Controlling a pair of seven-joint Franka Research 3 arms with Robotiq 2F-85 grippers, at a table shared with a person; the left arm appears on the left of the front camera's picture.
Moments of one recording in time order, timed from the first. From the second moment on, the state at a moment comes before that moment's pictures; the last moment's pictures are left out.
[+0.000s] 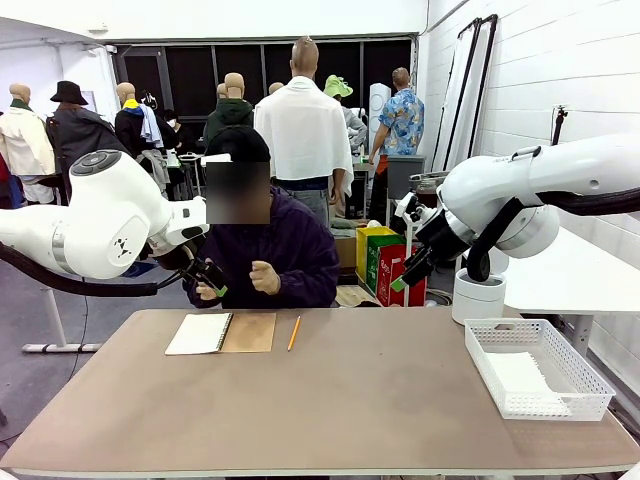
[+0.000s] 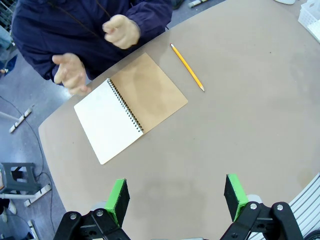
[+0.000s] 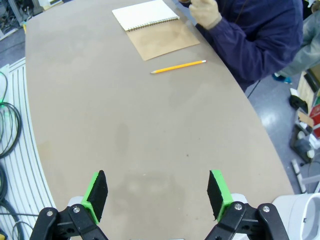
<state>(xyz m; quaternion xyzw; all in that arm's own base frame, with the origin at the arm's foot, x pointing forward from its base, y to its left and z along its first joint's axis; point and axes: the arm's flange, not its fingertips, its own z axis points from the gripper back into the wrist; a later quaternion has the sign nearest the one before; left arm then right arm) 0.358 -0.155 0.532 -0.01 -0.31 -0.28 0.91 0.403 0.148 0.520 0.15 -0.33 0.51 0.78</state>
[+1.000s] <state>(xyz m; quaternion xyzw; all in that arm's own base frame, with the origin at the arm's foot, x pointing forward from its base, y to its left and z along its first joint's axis) 0.358 -0.155 0.532 -0.01 -0.31 -0.28 0.91 0.403 0.148 0.520 0.15 -0.33 0.51 0.78</state>
